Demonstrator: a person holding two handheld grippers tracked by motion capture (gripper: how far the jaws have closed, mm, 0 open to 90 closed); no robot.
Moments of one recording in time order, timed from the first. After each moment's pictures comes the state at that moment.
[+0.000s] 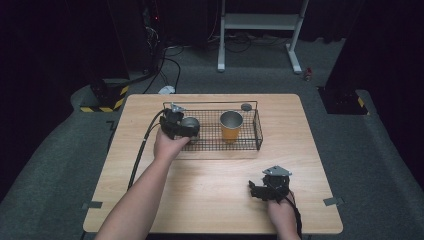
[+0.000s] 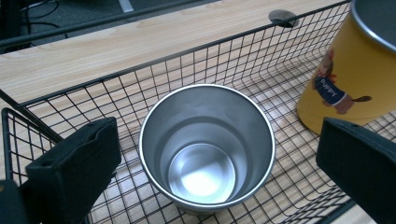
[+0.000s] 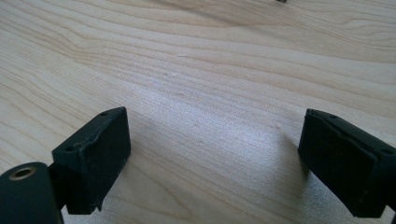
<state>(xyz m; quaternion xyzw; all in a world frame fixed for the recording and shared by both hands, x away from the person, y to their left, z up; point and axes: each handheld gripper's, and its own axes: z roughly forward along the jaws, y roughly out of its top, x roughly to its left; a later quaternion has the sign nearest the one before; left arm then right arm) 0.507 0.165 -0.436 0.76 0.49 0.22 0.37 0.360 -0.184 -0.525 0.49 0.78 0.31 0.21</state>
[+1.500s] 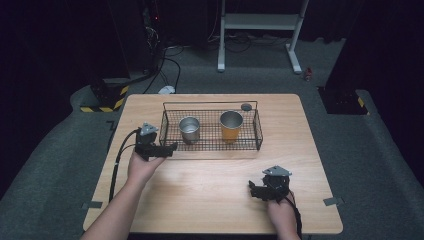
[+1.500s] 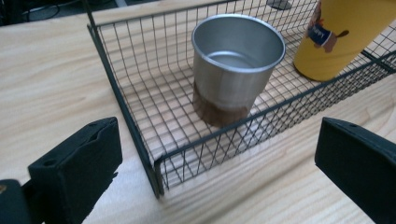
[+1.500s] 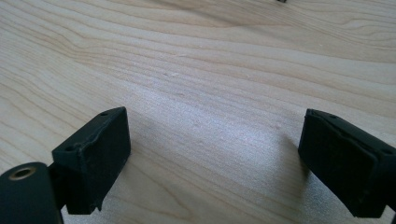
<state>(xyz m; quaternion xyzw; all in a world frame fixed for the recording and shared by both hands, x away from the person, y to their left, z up) 0.432 0.239 -0.454 0.75 0.48 0.21 0.40 0.360 -0.184 -0.525 0.49 0.78 0.31 0.21</state>
